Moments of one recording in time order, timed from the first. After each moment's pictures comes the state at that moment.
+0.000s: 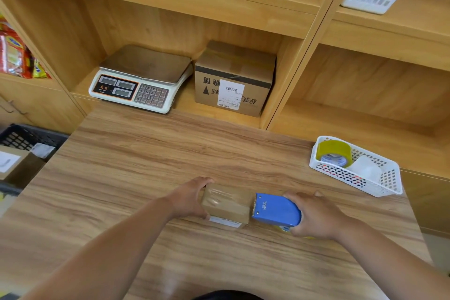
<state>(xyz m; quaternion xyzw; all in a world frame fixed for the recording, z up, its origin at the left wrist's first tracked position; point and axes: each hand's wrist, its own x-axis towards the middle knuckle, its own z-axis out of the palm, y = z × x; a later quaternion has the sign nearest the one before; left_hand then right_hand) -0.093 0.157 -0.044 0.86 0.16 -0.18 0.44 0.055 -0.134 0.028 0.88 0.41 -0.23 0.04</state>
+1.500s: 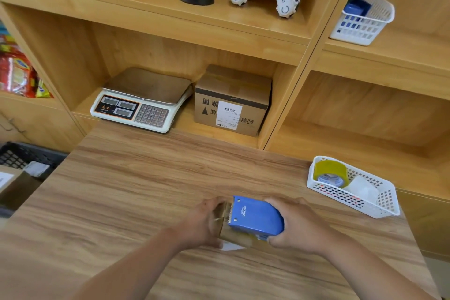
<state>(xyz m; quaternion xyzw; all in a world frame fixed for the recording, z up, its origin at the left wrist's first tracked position) -0.094 0.123 -0.010 0.89 0.11 -0.10 0.43 0.028 -0.087 0.076 0.88 0.43 -0.20 -0.08</state>
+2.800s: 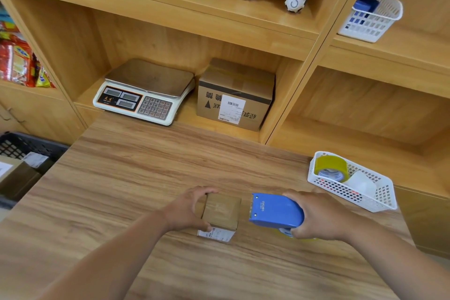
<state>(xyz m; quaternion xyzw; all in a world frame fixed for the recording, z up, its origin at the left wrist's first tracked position) -0.113 0.165 -0.018 0.85 0.12 -0.14 0.49 0.042 -0.105 0.091 0.87 0.44 -0.21 0.02</state>
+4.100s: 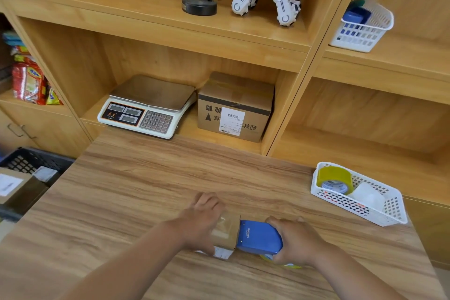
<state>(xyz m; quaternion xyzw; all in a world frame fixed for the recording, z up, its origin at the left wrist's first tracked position) -0.086 0.128 0.016 0.98 0.00 -0.15 0.15 0.040 -0.099 0.022 0.87 0.42 -0.25 0.03</state>
